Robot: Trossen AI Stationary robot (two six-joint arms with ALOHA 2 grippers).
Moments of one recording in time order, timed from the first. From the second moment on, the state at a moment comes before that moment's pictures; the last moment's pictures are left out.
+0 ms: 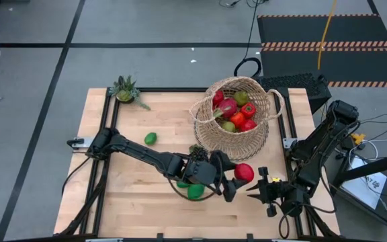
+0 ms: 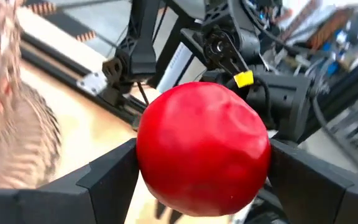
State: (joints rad) left arm -0.34 2.08 1.92 -0.11 -0.39 -0.65; right arm 1.02 1.25 0.65 -0.33 0.71 0.56
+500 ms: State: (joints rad) left arm -0.34 2.08 1.92 -0.11 -0.39 -0.86; right arm 1.02 1.25 0.65 -0.33 0.71 0.57
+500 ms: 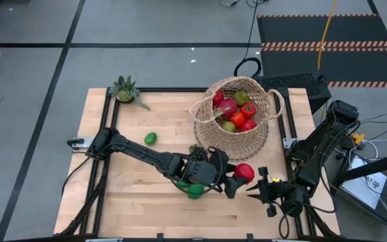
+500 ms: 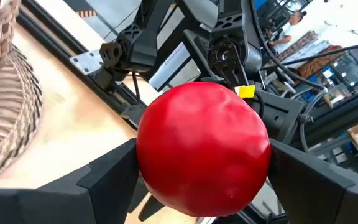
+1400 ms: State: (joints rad) left arm -0.18 2.08 1.92 -0.14 -0.34 -0.18; right arm 1.02 1.25 0.65 -0.33 0.71 0.57
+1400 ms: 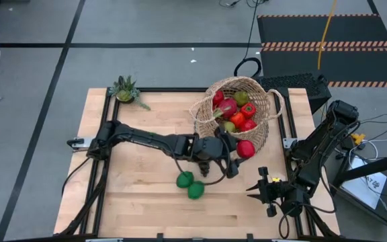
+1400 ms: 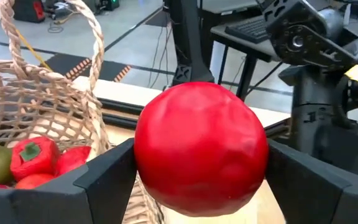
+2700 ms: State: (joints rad) left arm 0.17 2.10 1.92 -0.25 -0.21 0.06; right arm 1.02 1.25 0.65 -0.34 0.71 0.56
